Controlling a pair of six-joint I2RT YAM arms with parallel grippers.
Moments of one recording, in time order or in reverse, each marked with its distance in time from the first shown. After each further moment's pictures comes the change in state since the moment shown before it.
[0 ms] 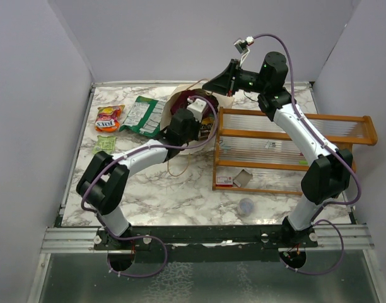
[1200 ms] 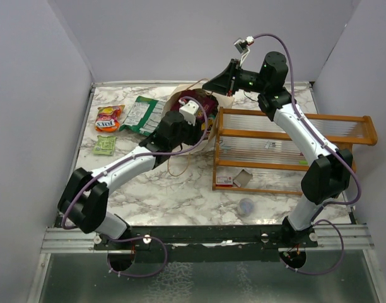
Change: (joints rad) left arm -0.002 -0.249 -0.091 -0.117 0.137 -0.074; right arm 0.000 0.000 0.002 0.000 0.000 0.000
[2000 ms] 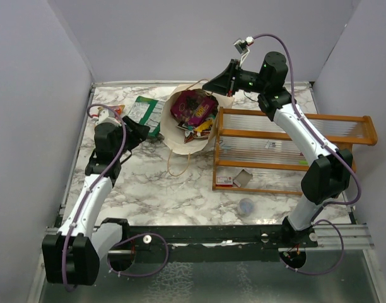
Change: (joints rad) left arm 0.584 -0.430 -0.301 -0.118 0.130 -0.606; right arm 0.000 0.000 0.000 -0.009 0.000 -0.012
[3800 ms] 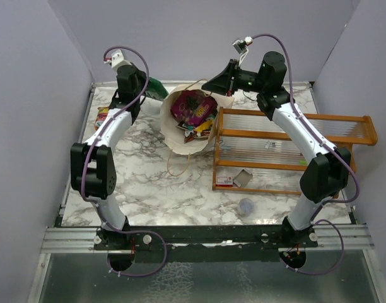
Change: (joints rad) left arm -0.081 0.734 0.777 0.205 -0.367 0.166; right arm 0.000 0.024 0.010 0.014 -0.005 0.011
